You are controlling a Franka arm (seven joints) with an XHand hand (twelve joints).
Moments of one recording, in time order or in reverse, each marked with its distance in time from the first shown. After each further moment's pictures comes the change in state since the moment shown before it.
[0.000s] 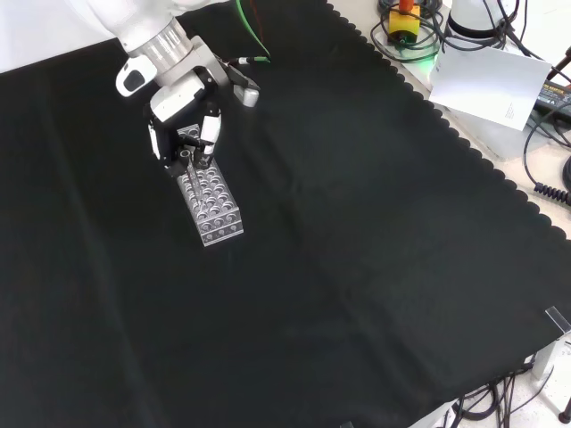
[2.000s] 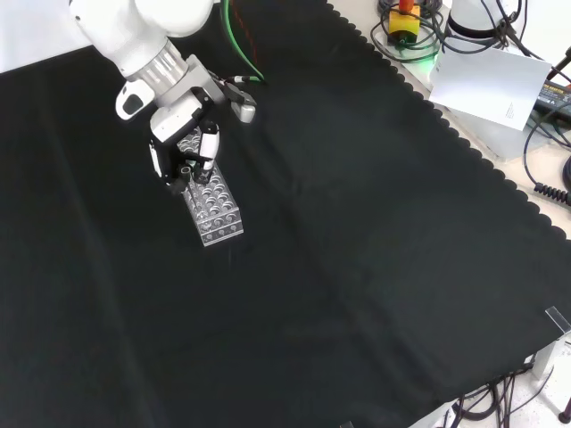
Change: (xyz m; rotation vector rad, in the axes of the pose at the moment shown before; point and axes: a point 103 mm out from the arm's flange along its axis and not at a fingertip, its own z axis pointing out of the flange) arm -0.007 0.018 0.025 0.055 -0.019 0.020
